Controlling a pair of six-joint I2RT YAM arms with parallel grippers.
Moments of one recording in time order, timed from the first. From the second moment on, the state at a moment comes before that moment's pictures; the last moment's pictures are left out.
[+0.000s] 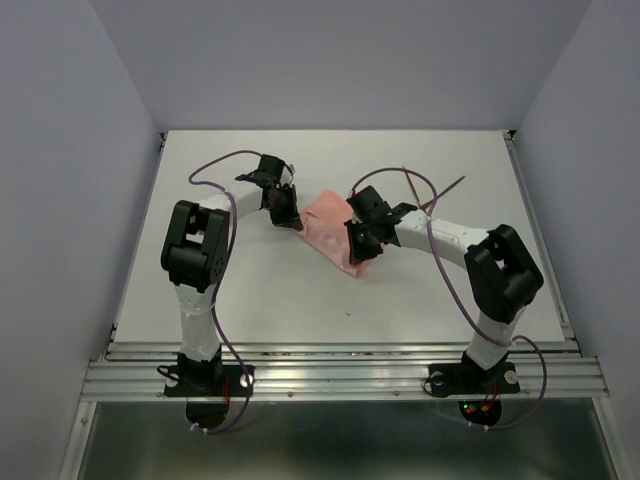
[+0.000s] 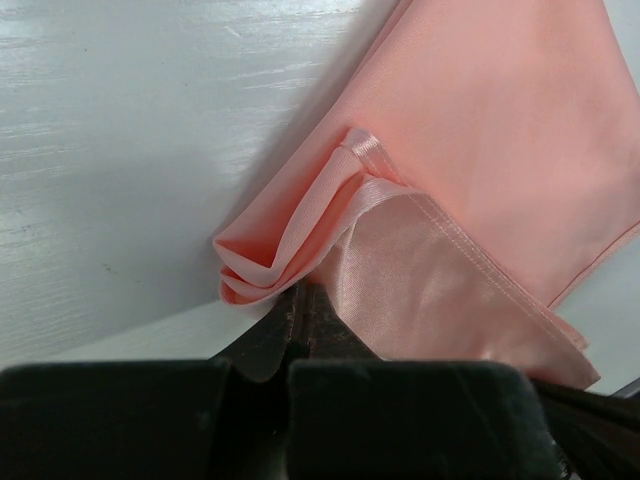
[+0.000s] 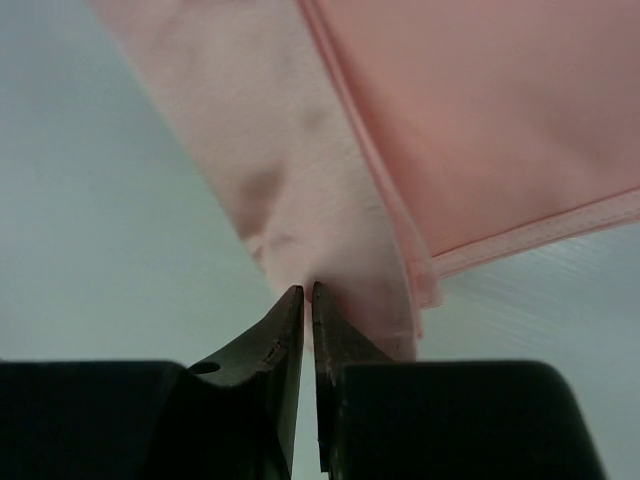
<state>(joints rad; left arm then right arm) -0.32 2.03 1.42 -0.47 0.32 -0.44 0.66 1.78 1.23 -0.51 -0.11 0.46</state>
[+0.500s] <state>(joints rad) -0.32 2.03 1.42 -0.47 0.32 -0.44 0.64 1.80 1.16 -0.48 0.05 0.51</state>
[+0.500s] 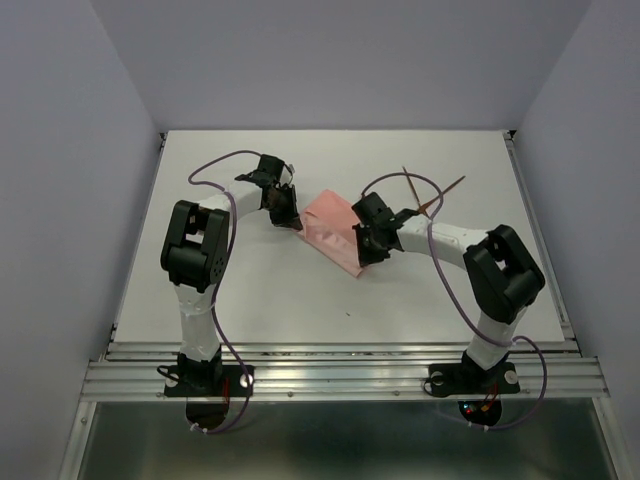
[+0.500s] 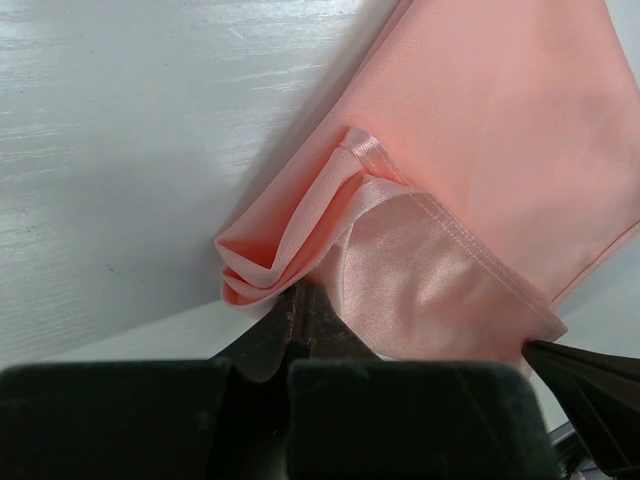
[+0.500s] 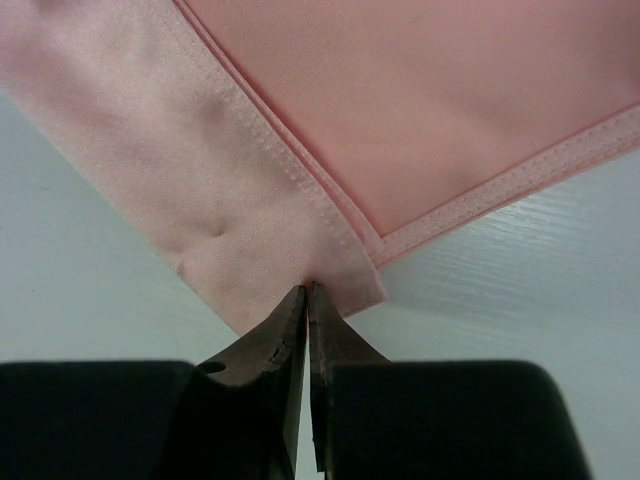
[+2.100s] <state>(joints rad) -0.32 2.05 1.48 -0.48 0.32 -0.45 0.45 2.01 1.38 -0.36 0.15 0.42</state>
